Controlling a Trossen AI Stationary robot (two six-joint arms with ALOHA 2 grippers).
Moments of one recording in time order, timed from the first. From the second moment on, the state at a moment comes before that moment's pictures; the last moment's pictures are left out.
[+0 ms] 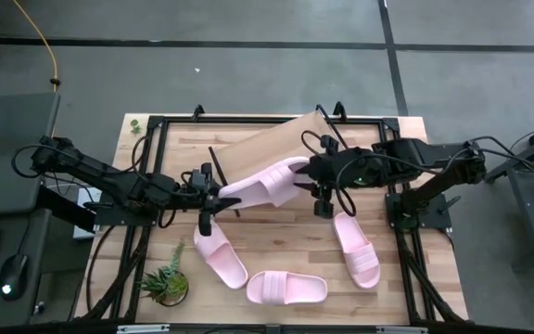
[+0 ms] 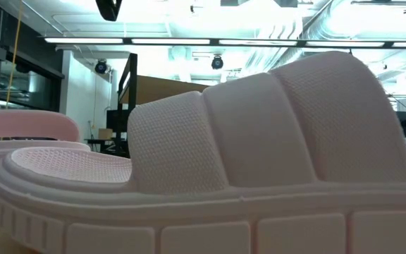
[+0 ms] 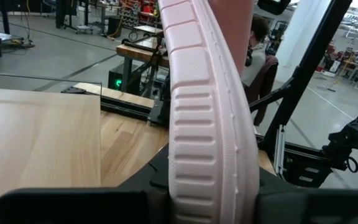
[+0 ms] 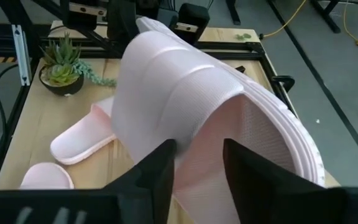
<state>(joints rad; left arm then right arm) -0.22 1.00 0.68 0.24 -0.41 -0.25 0.23 1.48 1.81 -0.97 0.36 0.10</state>
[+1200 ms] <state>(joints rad) -0.22 1.01 0.68 0.31 -0.57 -0.29 0.45 1.44 1.81 -0.89 0.94 -0.04</state>
